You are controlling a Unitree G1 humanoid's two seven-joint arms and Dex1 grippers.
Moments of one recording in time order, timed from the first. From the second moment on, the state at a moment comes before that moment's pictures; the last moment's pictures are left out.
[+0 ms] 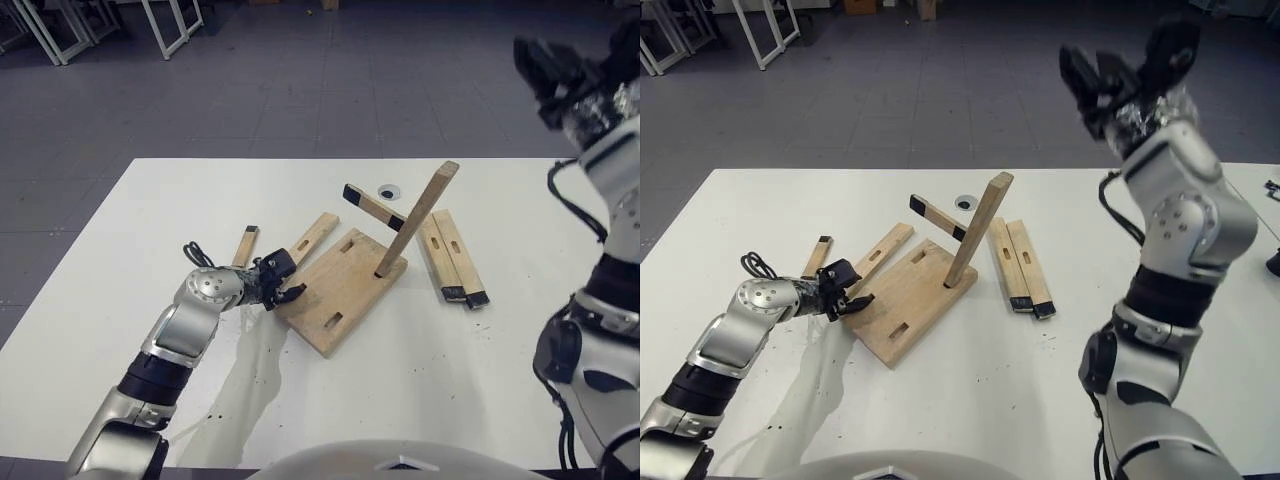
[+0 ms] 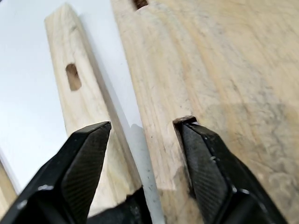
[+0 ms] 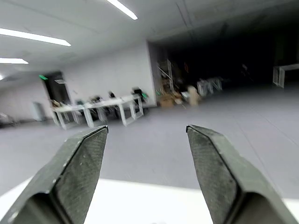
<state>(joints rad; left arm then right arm) -0.19 0.57 -0.24 -0.14 0.04 0.68 -0.75 -0.65 -0.42 -0.38 -0.15 0.55 0.84 0.25</state>
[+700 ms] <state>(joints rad) -0.32 0.00 -0.02 0.05 -0.06 0.91 -0.18 0.09 -0.55 -0.06 -0.44 0.32 0.94 0.29</state>
